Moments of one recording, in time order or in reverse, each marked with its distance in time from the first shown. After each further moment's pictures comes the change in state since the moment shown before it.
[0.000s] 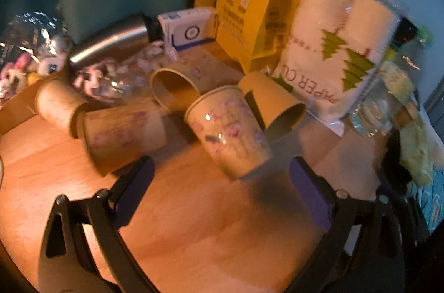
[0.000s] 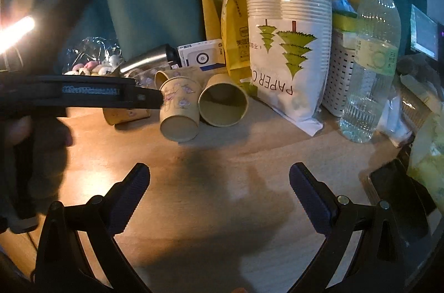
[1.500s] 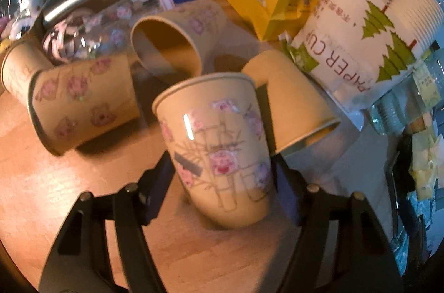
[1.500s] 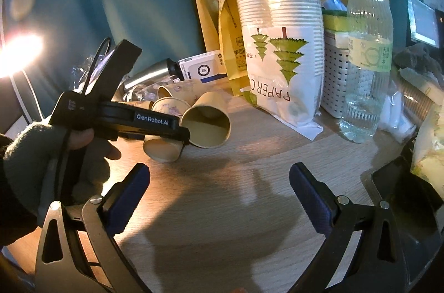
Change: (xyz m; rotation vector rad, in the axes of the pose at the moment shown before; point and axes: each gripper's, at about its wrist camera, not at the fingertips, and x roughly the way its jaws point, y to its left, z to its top) left arm 0.049 0.007 -0.002 -0.087 0.188 -0.027; right arm -0.007 -0.011 0.000 0.062 -0.047 0.051
